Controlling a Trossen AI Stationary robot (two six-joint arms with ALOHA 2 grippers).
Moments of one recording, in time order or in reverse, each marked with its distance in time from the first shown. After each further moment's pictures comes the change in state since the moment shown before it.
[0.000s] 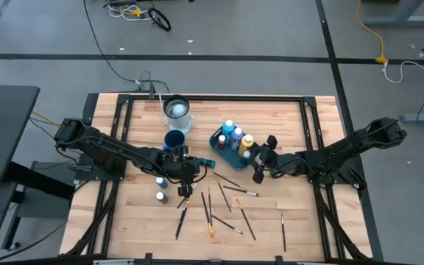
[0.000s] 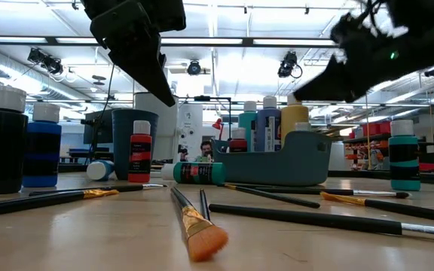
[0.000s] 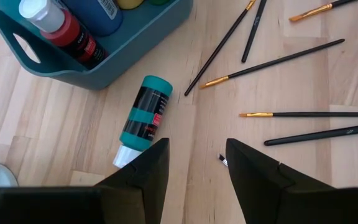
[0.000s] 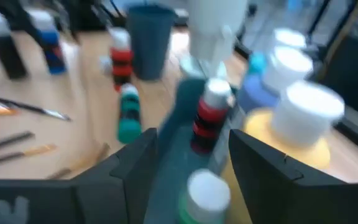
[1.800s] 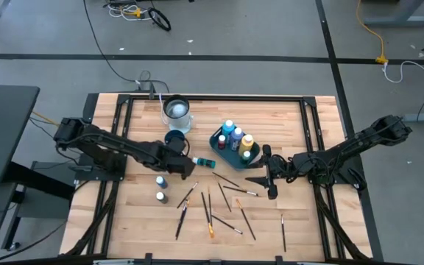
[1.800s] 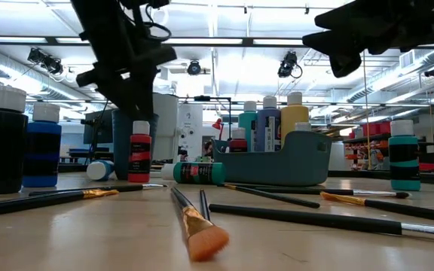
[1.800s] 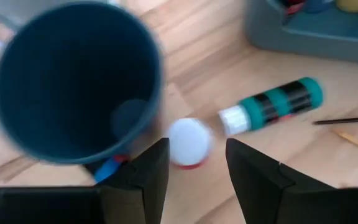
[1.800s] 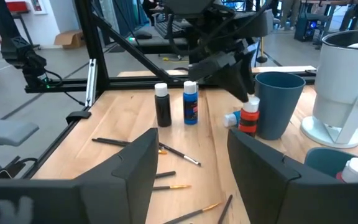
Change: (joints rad) left arm 0.069 0.002 0.002 -0.297 -0.202 -0.870; right arm 0.085 -0.114 0.000 0.120 -0.358 -0.011
